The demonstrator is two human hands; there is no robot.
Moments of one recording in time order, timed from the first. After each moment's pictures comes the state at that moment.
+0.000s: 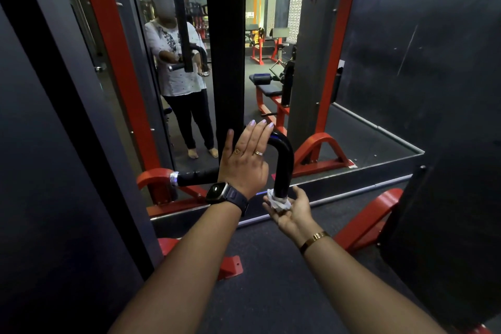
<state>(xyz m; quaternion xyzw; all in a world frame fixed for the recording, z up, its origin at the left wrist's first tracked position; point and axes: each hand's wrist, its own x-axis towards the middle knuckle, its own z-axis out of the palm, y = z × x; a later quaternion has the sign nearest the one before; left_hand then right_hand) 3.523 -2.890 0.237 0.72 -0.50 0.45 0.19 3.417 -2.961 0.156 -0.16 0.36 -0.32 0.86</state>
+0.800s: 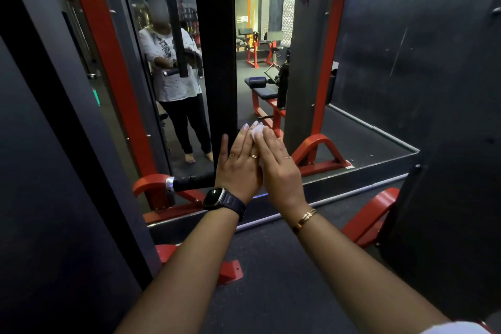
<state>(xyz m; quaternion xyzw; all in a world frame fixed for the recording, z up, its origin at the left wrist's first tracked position) 3.520 -2.893 0.235 0.72 -0.49 0.46 0.18 3.424 -2.947 0.233 -0.83 0.14 -0.53 -0.03</state>
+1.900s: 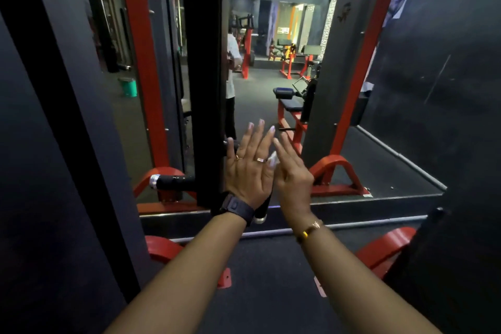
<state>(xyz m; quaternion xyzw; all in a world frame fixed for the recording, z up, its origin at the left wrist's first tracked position) 3.468 -2.933 0.256 0.70 -0.45 0.40 0.37 3.395 -3.009 0.242 -0.78 0.15 -0.58 0.17</state>
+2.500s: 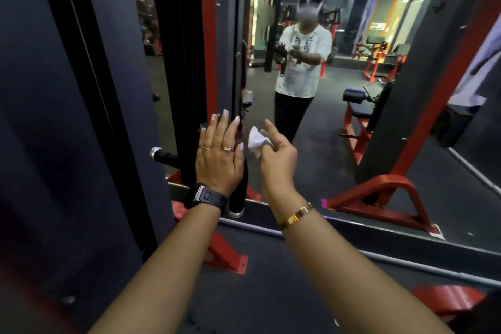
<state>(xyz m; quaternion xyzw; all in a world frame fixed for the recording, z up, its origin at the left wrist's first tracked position) 3.449 -2.952 0.243 0.79 -0.26 0.47 0.29 3.392 -3.039 0.282 -0.59 0.12 -0.36 0.71</state>
